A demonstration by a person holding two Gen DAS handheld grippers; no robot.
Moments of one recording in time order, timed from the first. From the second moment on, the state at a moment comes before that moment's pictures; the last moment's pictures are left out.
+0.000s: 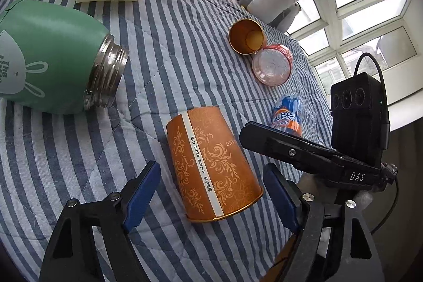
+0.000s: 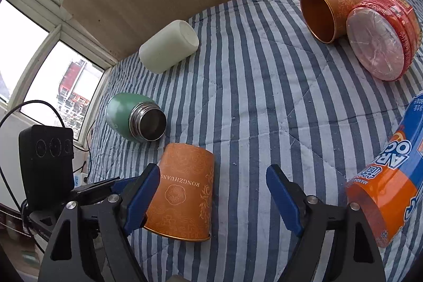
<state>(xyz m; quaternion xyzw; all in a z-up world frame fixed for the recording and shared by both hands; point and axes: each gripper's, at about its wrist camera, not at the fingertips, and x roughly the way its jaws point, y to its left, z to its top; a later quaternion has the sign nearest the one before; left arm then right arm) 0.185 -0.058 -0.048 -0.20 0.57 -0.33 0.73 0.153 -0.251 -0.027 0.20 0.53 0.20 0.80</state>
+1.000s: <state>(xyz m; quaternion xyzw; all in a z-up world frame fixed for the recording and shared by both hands) 0.160 -0.111 -0.013 0.02 0.42 -0.33 0.84 0.123 -0.223 0.007 0.10 0.37 0.25 0.89</state>
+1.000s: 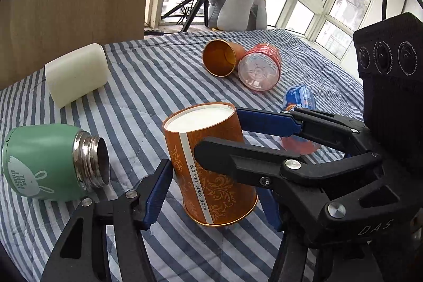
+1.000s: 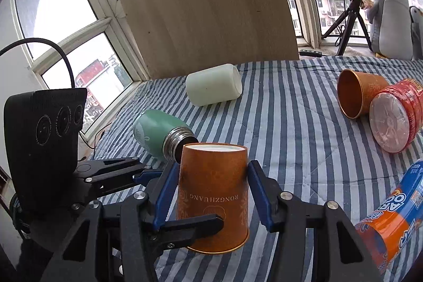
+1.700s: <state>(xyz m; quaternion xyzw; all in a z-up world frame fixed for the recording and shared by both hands) 0.100 -0.112 -0.022 0.10 0.38 -0.32 0.86 0.064 -0.239 -0.004 0.09 0.31 0.24 0.92</state>
